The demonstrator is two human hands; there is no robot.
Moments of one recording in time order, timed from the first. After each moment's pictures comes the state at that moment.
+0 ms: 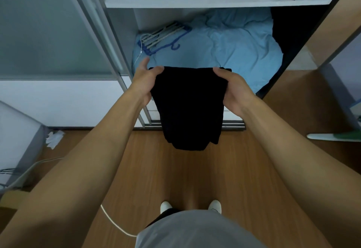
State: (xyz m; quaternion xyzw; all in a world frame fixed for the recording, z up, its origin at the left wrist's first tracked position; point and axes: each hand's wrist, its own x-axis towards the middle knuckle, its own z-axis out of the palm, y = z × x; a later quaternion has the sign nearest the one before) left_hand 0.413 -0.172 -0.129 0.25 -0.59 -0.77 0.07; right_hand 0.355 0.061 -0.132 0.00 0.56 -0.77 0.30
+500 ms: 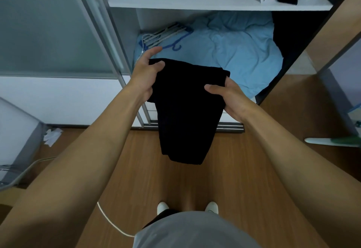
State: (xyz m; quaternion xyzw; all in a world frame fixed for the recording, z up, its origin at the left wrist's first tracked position) left_hand 0.418 -0.174 -0.113 0.20 -0.63 -0.74 0.09; right_hand 0.363 0.063 -0.143 -0.11 0.65 -0.70 0.28
